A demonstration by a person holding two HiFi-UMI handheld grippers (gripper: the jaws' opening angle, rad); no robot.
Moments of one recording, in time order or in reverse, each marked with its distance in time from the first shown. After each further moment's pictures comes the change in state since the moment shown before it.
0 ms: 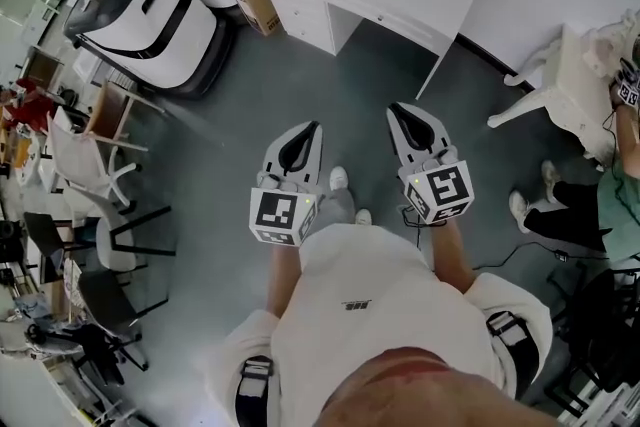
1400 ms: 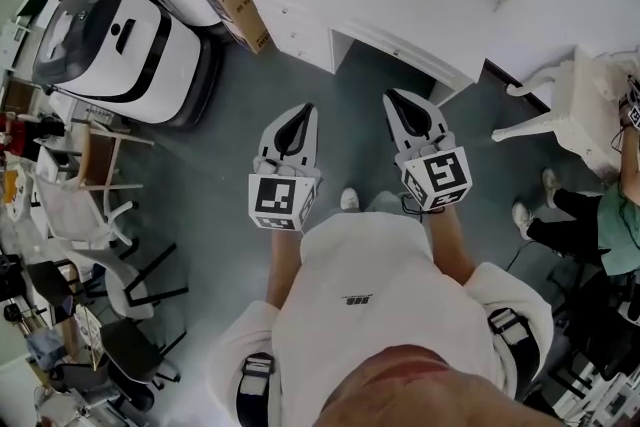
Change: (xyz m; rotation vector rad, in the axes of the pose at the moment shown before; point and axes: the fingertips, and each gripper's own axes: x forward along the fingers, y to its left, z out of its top) left arm 0.208 0.227 0.015 -0.009 -0.017 -0.041; right arm 0.278 -0.092 0.007 -0.008 0.054 -0.066
